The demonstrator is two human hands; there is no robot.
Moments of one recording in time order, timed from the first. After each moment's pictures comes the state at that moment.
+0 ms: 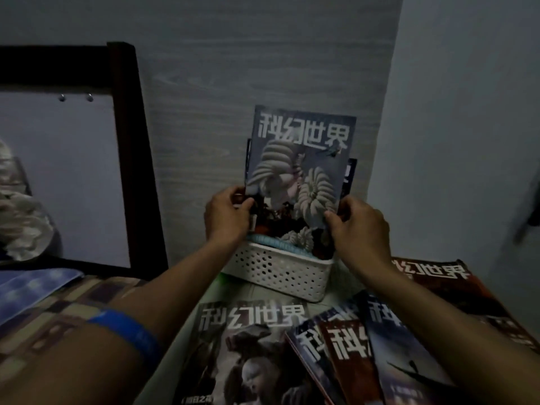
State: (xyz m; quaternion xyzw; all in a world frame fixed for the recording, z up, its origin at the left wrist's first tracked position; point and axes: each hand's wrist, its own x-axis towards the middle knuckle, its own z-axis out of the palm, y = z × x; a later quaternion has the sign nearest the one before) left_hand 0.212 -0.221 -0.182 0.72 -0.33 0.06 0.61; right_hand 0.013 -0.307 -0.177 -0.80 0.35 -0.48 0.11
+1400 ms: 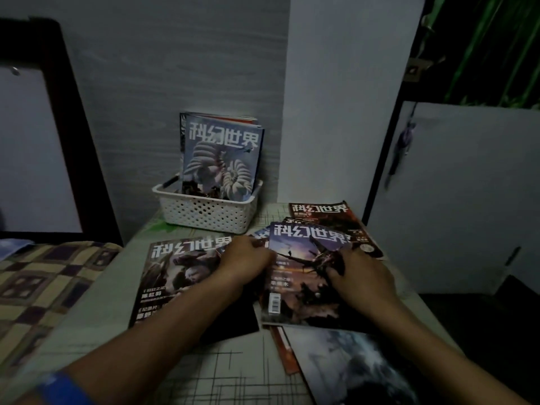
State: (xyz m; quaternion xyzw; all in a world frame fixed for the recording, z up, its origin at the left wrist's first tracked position) left_hand -0.020 -0.123 -0.223 0.73 -0.39 -0.27 0.49; right_hand -0.218 -0.201 -0.235 -0.82 0.54 -0.17 0.00
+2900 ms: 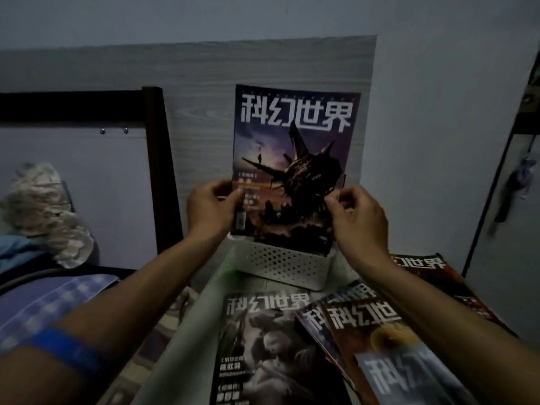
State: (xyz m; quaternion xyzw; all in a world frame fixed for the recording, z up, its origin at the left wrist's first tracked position) left_hand 0.187 -0.119 -0.116 0.66 -0.40 0.09 0.63; right_hand -0.020 -0.224 -0.128 -0.74 0.29 -0.57 0.23
